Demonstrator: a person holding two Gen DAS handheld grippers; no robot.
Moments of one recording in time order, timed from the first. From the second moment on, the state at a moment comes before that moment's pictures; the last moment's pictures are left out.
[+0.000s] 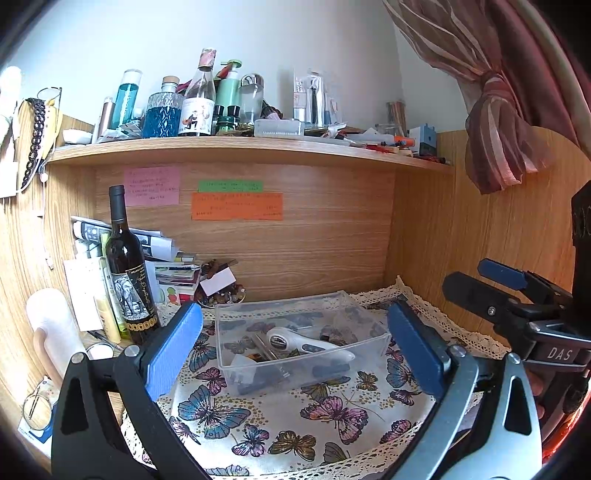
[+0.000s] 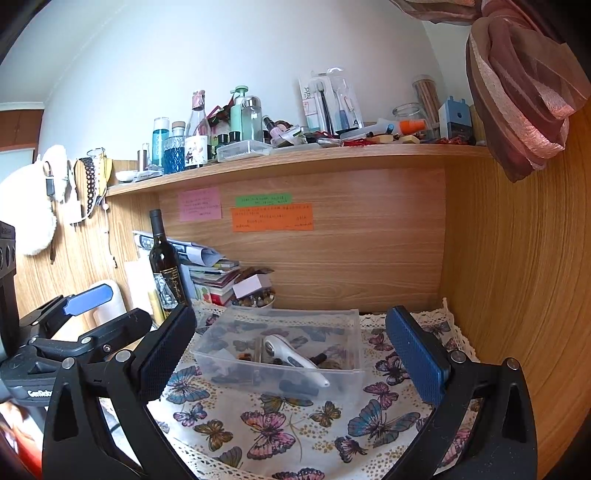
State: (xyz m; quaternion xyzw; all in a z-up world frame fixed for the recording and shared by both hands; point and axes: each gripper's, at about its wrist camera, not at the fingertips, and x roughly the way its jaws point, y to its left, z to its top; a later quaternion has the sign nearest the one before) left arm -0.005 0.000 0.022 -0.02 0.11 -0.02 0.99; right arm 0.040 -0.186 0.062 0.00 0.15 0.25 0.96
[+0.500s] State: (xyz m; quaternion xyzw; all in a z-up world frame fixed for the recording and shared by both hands) left arm -0.003 -0.001 0.020 -0.02 0.11 -0.02 0.99; right arm 0.041 -0.186 0.061 0.00 0.15 0.24 0.96
